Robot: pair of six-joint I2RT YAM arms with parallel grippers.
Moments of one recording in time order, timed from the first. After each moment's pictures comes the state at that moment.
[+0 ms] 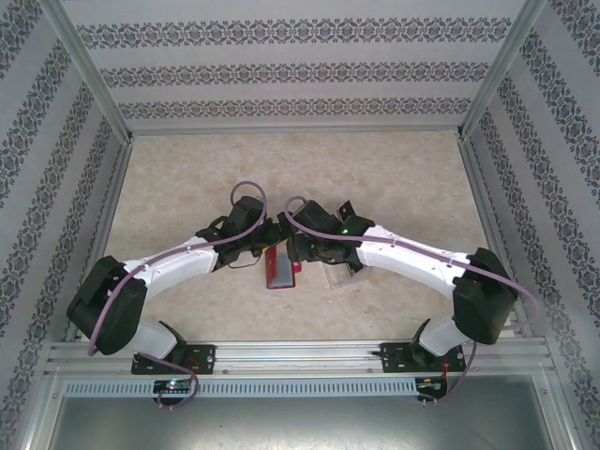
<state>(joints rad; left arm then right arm) -0.60 1.45 0.81 -0.08 0.16 -1.06 0.89 1.50 1.12 -0.64 0.06 0.69</state>
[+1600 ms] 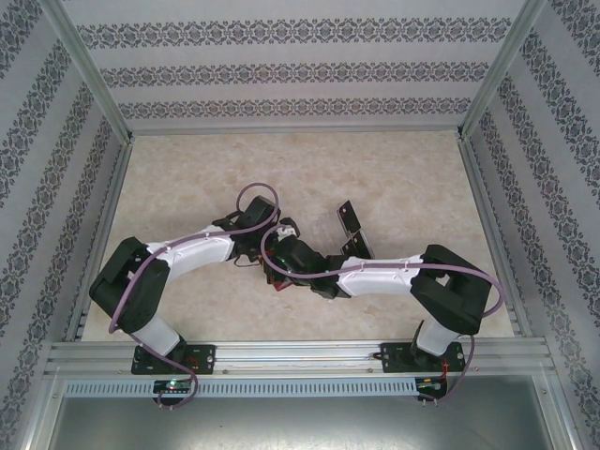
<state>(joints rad) -0.62 1.61 0.95 -0.31 0.05 -1.06 1.04 1.65 0.83 0.15 0.06 0.78</state>
